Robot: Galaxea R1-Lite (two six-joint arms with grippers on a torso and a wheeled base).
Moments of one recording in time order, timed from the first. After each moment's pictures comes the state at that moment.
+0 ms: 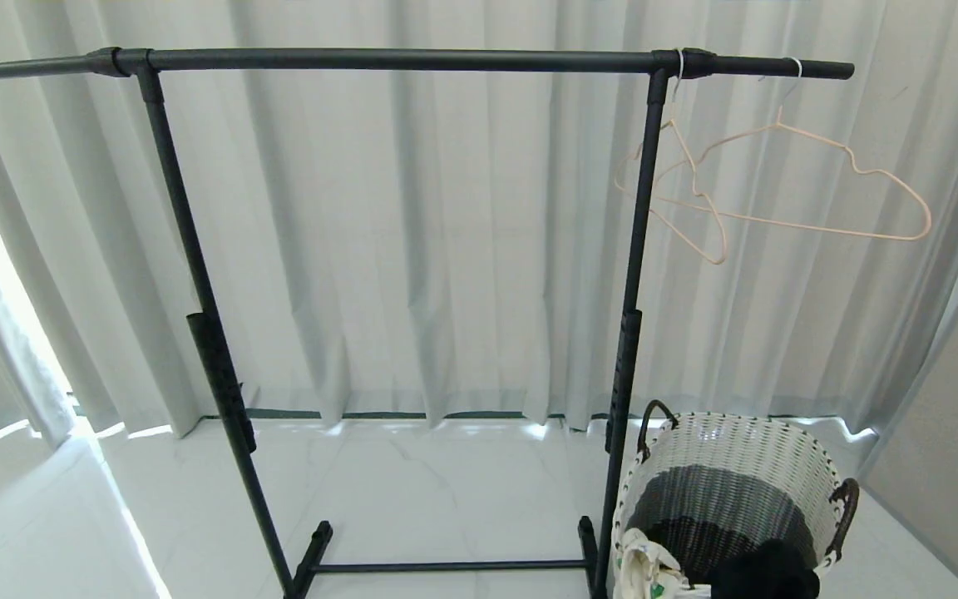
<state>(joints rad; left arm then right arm) 0.00 0.00 0.00 0.00 -0.01 0.02 0.00 0.00 0.00 0.00 0.04 -0.01</state>
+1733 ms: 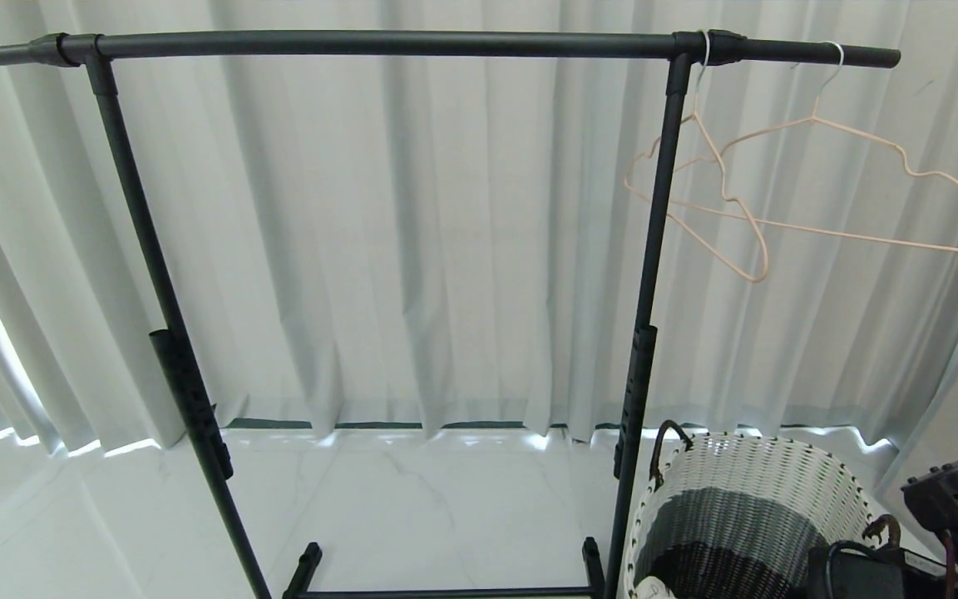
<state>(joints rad) 0.00 0.00 0.00 0.00 -0.01 0.02 0.40 1.43 -0.37 0.11 -0.03 -0.77</state>
